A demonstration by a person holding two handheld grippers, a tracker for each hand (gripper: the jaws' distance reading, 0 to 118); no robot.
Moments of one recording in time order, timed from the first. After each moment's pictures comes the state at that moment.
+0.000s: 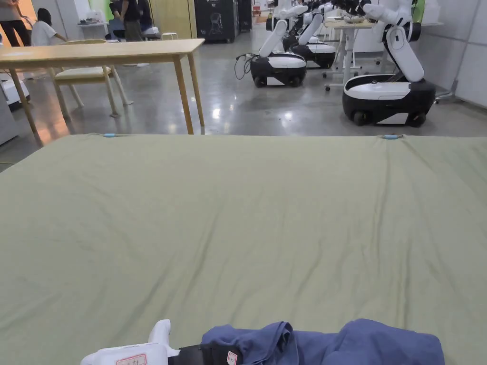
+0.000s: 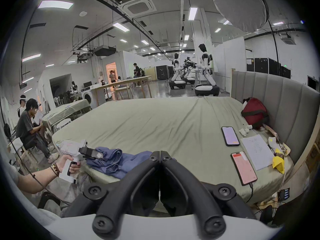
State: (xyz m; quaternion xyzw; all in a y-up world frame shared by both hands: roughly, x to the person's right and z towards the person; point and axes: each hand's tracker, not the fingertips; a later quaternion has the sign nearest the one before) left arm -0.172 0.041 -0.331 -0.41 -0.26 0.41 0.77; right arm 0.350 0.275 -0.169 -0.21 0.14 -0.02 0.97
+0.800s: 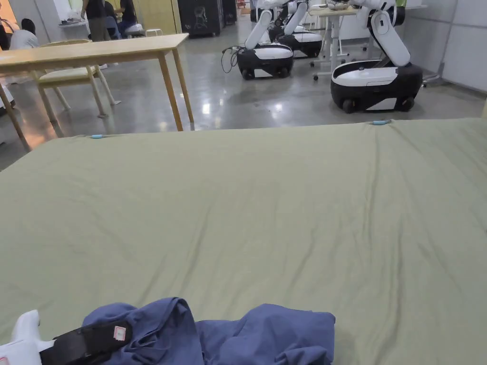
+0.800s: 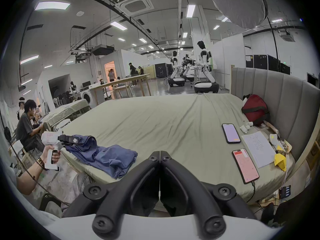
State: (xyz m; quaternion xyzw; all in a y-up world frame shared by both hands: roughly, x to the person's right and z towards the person) left arm -0.266 0.137 -0.270 -0.31 -0.17 0.39 0.85; right arm 0.349 0.270 -0.177 -0.22 0.14 -0.03 0.97
